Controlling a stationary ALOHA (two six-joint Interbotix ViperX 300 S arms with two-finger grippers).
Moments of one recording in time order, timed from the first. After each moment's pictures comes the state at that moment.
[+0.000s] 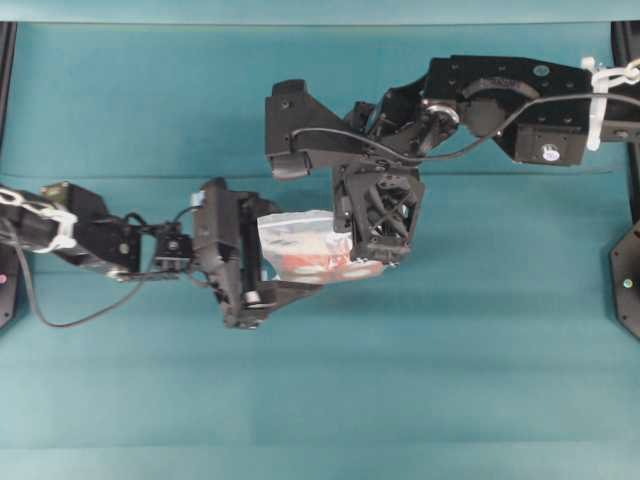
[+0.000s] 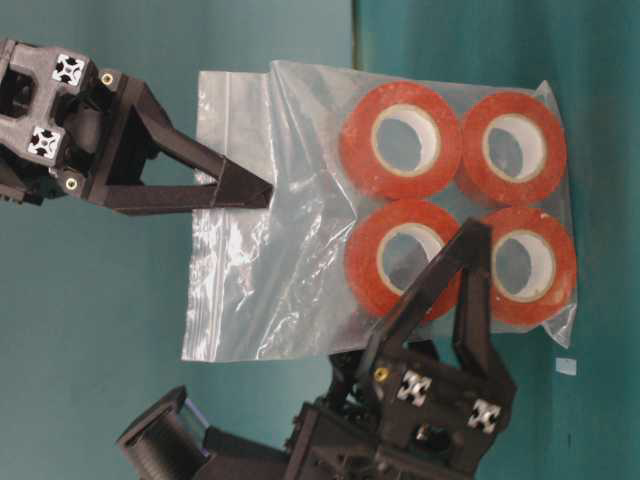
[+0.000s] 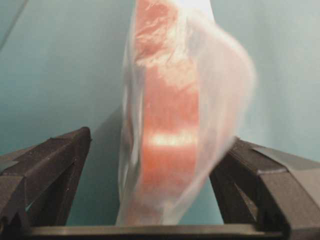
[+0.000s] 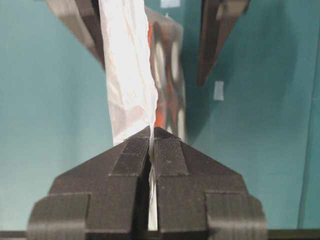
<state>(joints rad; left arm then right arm) 0.03 0.28 0.83 0.01 -0.88 -0.10 -0.19 0.08 0.13 0.29 1.02 -0.30</state>
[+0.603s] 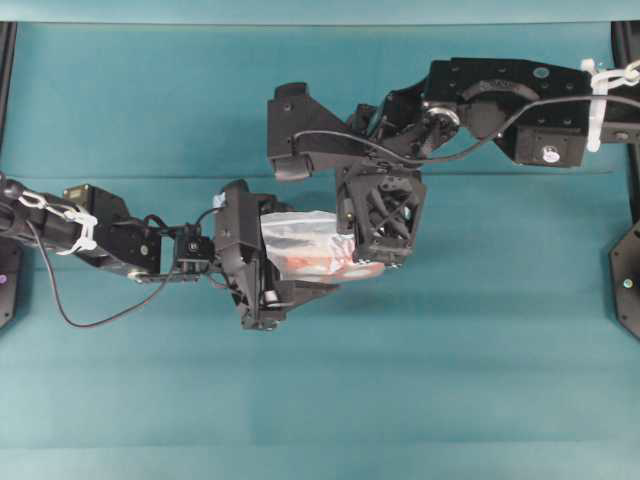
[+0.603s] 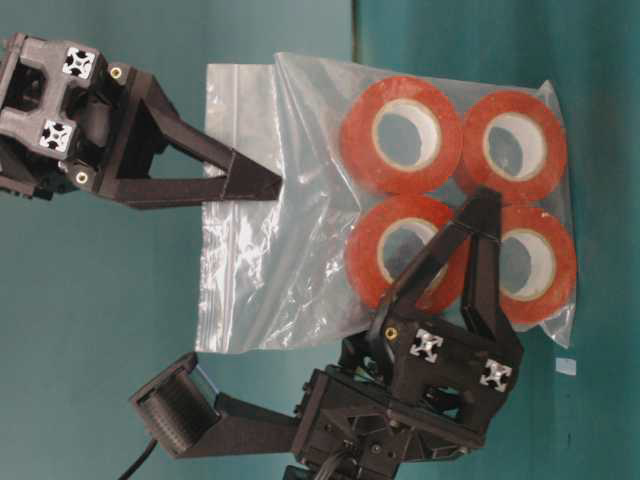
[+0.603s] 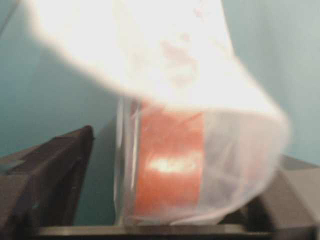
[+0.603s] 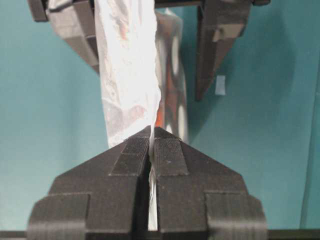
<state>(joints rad) 0.02 0.31 0.77 0.01 -0.83 -0.11 -0.19 0.07 0.15 0.29 1.02 -0.30</state>
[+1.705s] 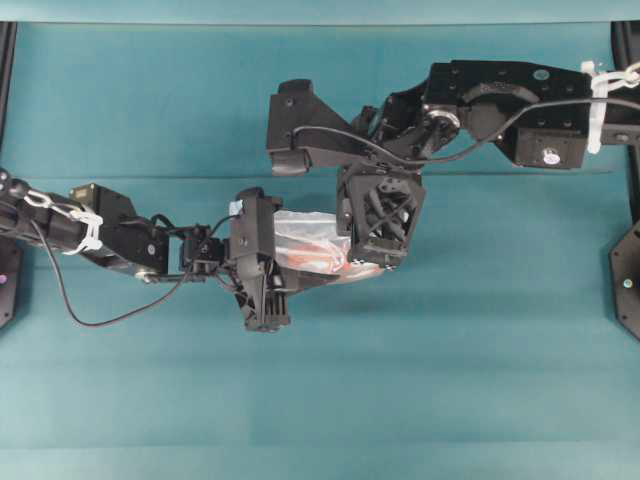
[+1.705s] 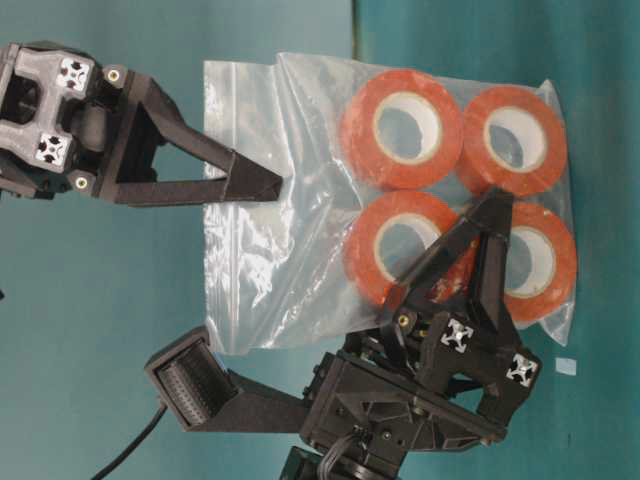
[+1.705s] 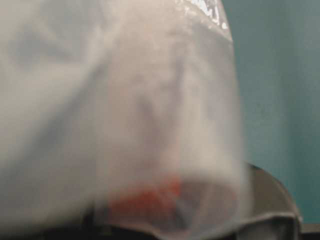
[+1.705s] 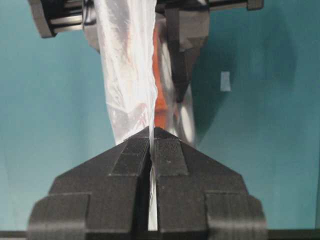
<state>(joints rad) 0.02 0.31 0.74 0.01 -0.73 -0.04 -0.18 0.07 0.15 0.29 1.02 -0.22</state>
